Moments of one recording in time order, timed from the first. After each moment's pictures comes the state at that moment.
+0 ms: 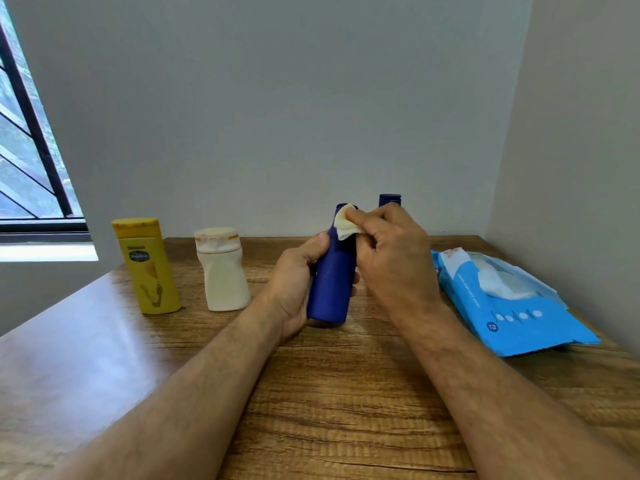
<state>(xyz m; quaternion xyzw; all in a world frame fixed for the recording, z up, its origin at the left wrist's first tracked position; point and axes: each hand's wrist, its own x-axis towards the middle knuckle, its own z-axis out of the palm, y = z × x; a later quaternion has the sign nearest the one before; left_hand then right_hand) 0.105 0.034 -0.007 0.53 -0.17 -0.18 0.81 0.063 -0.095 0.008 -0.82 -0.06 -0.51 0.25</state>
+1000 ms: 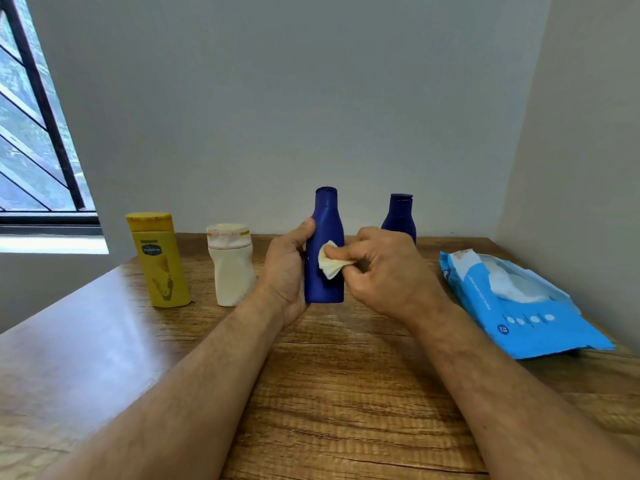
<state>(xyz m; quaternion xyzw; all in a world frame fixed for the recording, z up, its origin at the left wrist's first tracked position) 0.109 0.045 0.005 0.48 -0.15 -0.15 0.85 0.058 -0.092 0.009 -0.89 -0.17 -0.36 0.21</state>
